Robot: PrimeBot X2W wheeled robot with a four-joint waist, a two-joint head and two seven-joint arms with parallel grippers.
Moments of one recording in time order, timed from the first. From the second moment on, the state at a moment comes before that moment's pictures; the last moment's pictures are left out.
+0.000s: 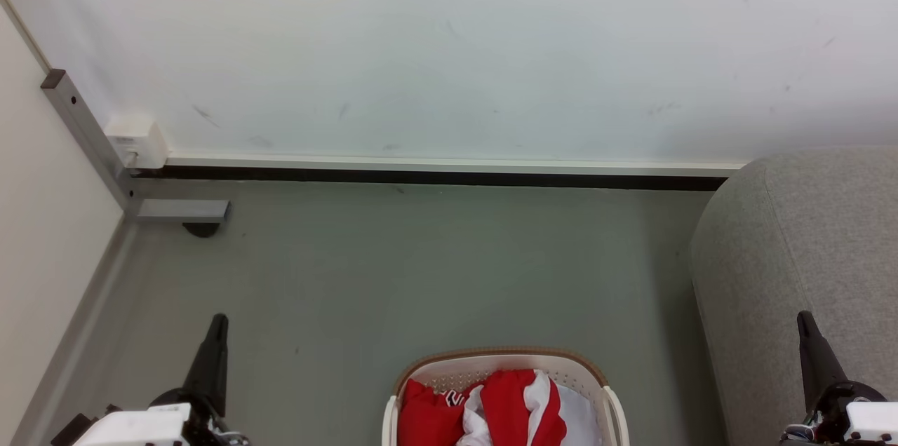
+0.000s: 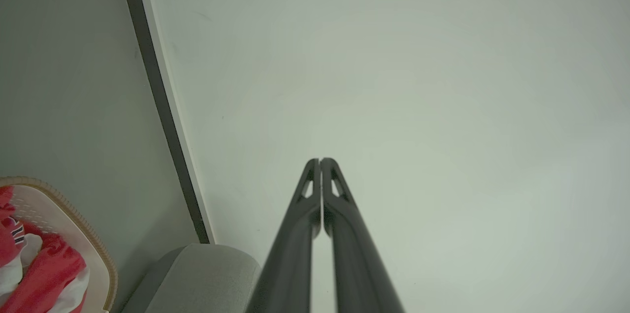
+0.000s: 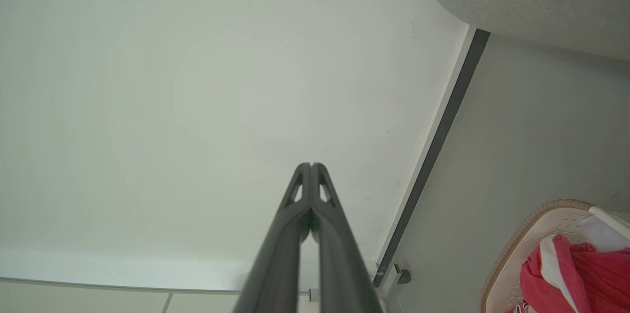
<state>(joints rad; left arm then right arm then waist) -0.11 0.05 0.11 0.24 -1.61 -0.13 0.11 -0.11 -0.05 -0.11 0.24 1.61 0.13 0.11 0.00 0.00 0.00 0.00</state>
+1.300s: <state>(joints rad) -0.07 0.04 0.07 0.28 -1.54 -0.13 0.05 -0.07 -0.03 -0.06 0.27 1.49 0.13 0.05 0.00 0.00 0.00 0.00</state>
